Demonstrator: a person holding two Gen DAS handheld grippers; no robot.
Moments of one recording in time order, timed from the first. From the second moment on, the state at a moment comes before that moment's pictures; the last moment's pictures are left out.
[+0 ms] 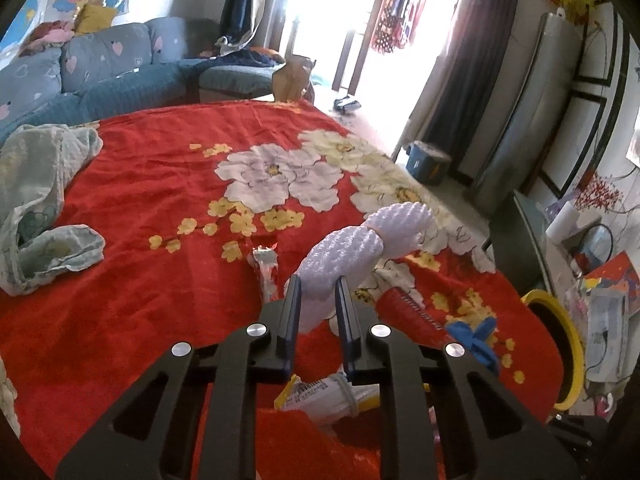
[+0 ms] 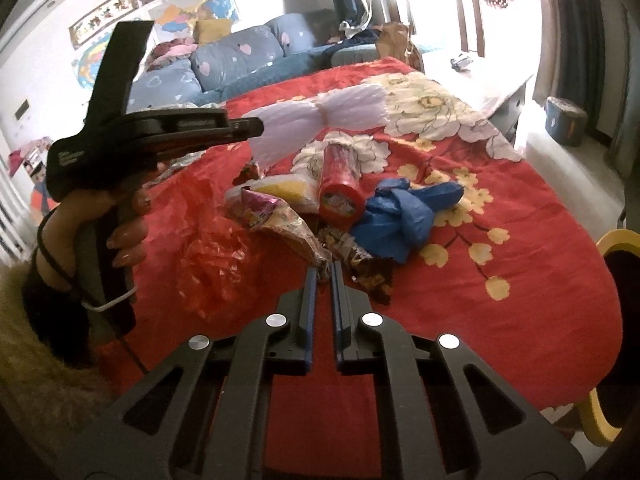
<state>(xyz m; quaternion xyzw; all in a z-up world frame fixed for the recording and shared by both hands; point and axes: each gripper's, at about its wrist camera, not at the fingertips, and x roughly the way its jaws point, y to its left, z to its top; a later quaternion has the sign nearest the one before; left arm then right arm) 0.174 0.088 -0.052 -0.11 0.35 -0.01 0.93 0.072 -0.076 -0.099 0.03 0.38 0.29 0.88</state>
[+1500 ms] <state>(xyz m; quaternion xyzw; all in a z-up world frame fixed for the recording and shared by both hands) 0.110 0.047 0.044 -0.09 0.24 -0.07 0.96 0.077 -0.187 -0.027 0.09 0.28 0.18 0.94</state>
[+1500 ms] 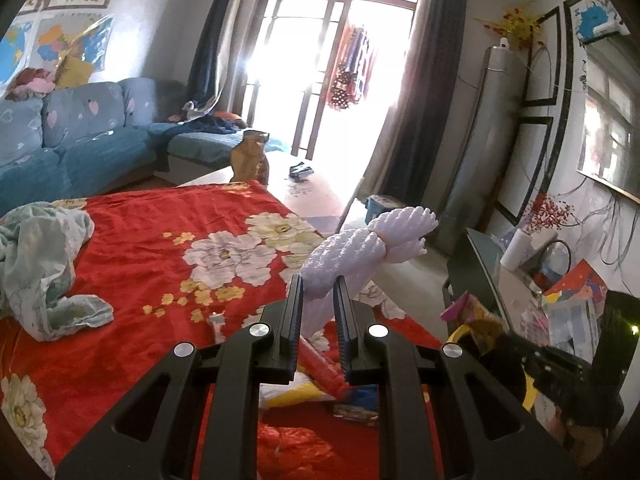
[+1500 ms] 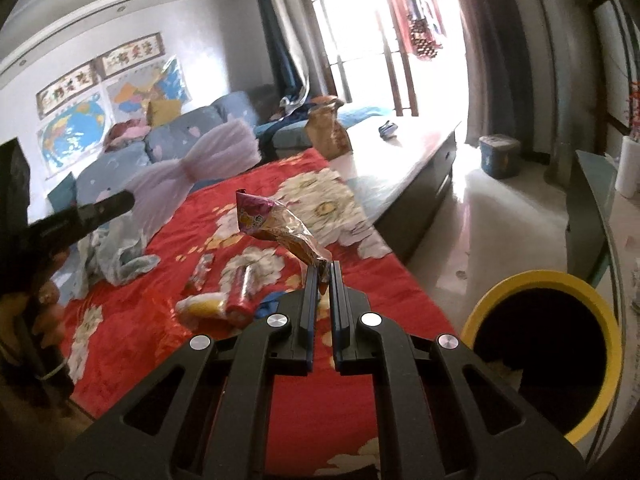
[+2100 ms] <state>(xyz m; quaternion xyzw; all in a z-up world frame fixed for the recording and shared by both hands) 0.108 0.005 0.042 -0.06 0.25 -0.11 0.96 0.075 -0.245 -0.014 0.13 0.25 0.11 0.95</state>
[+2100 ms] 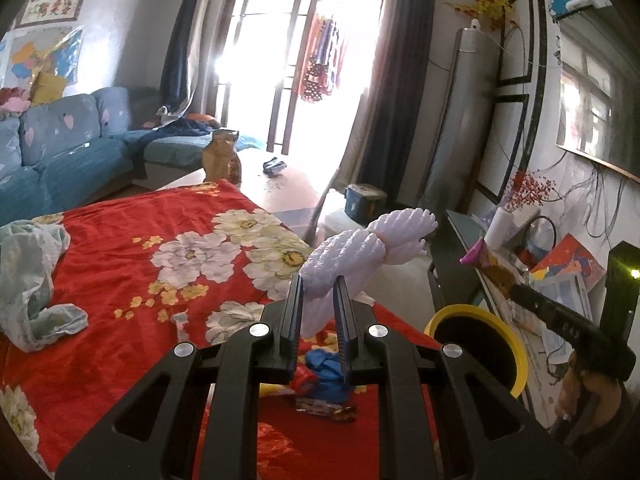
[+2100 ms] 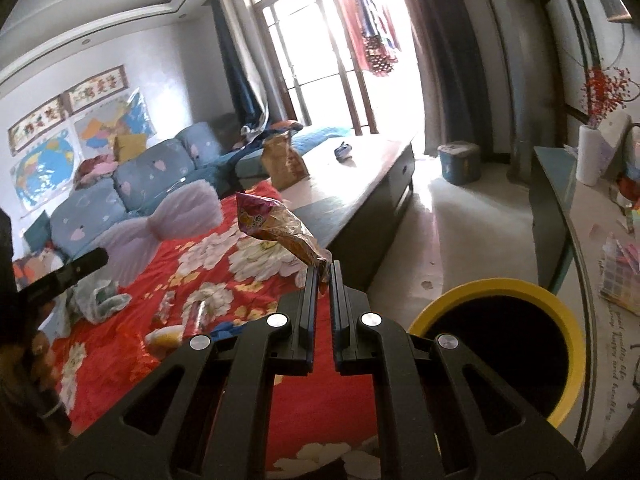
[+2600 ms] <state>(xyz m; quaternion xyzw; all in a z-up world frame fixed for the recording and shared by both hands) 0.109 -0.027 0.038 -0.03 0.25 -0.14 0.96 0.074 -0.277 -0.018 0.14 0.24 0.07 0.96</state>
